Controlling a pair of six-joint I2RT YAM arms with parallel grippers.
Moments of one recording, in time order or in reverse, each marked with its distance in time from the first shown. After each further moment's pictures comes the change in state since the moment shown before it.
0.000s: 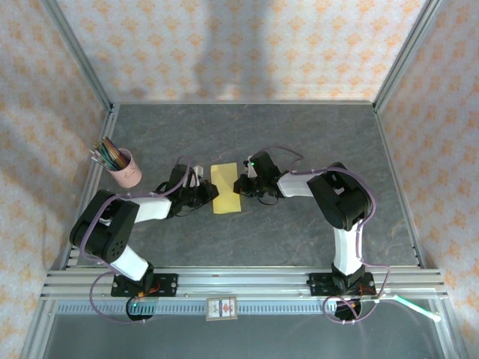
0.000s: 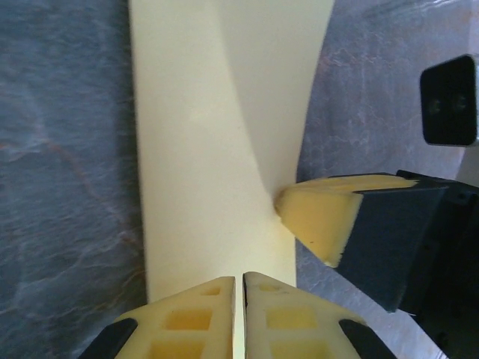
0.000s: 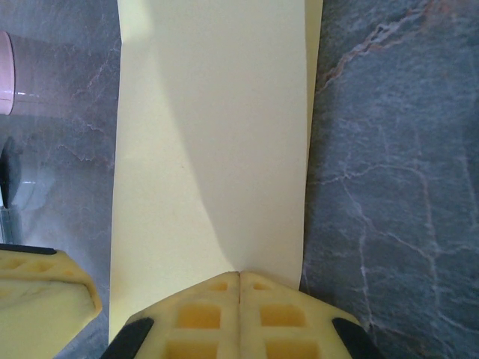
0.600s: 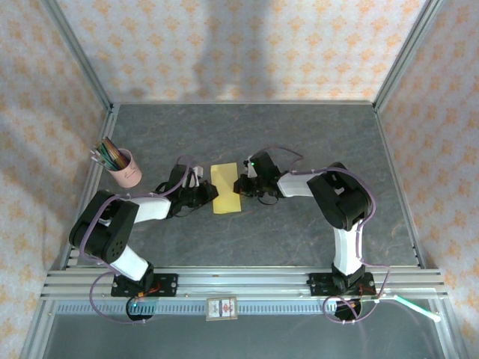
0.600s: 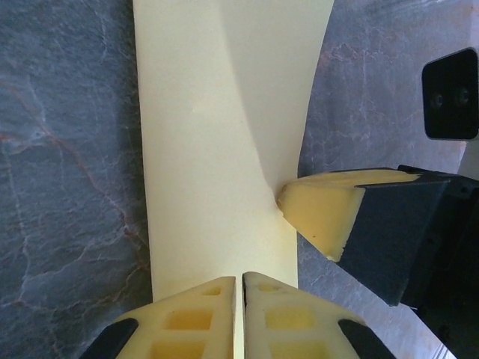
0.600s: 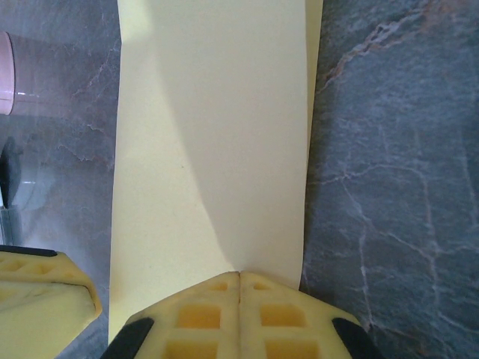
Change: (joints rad) left arm 0.002 -0.002 -0.002 -0.005 0.011 0.012; right arm 0.000 0.000 0.000 0.000 0.000 0.000
